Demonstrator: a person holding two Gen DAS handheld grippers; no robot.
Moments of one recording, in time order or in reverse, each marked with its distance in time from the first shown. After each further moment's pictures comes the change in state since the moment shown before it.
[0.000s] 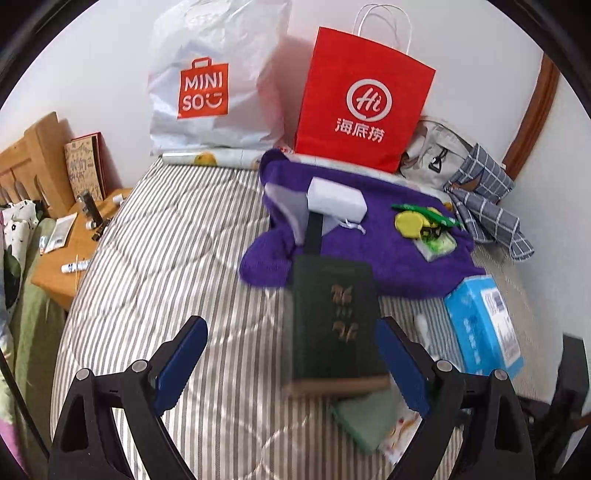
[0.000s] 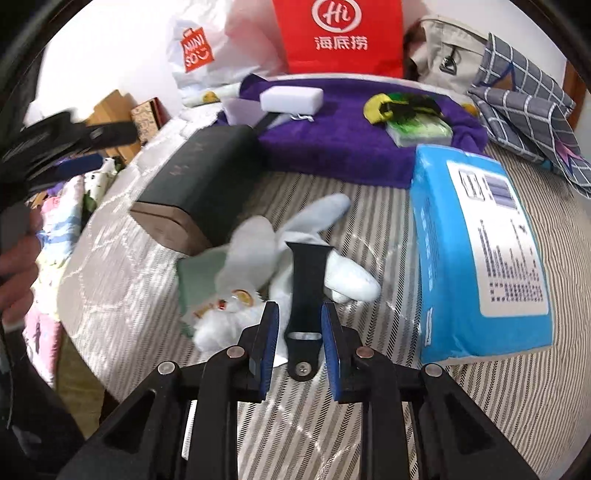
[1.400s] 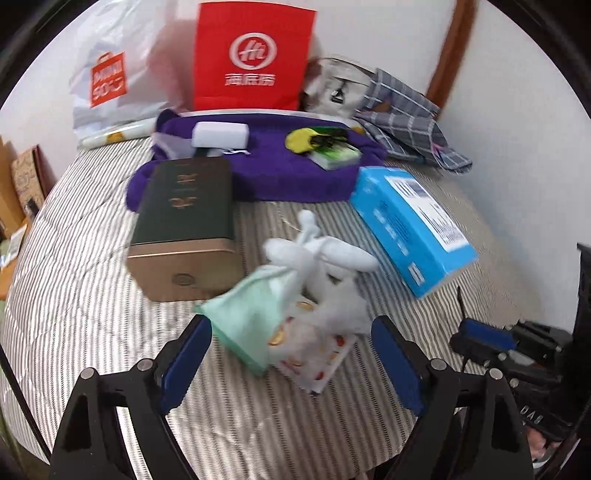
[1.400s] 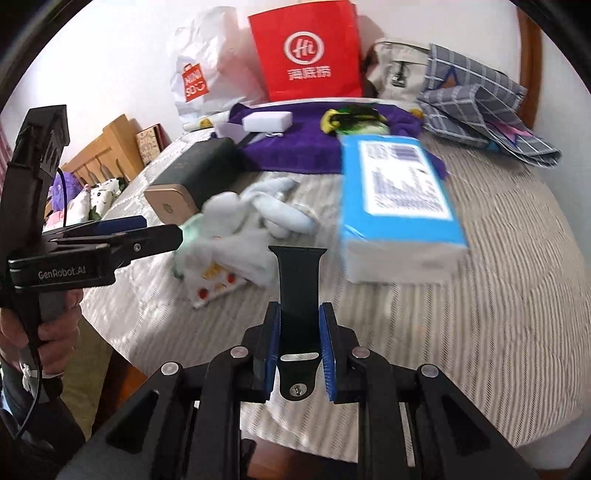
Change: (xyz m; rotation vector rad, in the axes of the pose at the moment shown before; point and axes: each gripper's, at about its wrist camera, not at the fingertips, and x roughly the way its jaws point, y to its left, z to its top) left arm -0.002 -0.095 -0.096 0.205 0.051 -0.145; right arm -0.064 -0.052 -0.077 0.032 -0.140 -0.004
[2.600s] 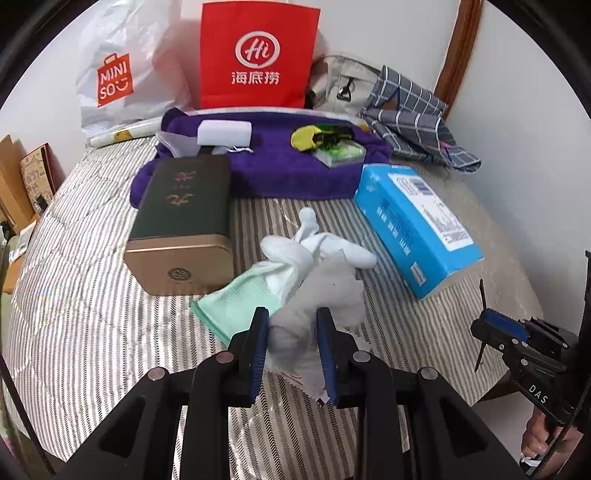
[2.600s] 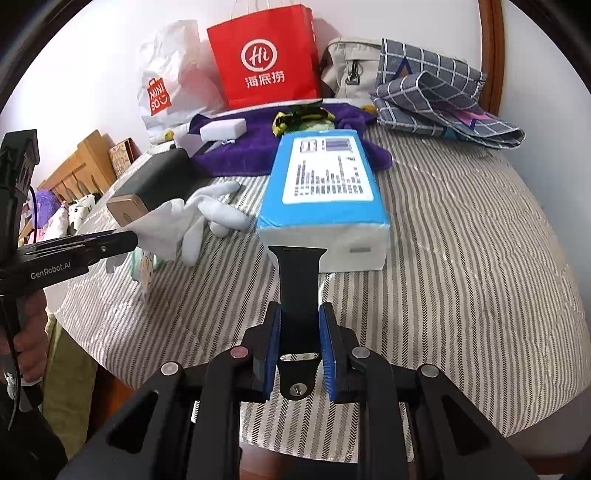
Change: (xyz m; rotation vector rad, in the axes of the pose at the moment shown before) left arm -0.007 -0.002 0.005 -0.034 0.002 0.035; right arm -0.008 -0.035 -0.006 0.055 -0.034 -0.070
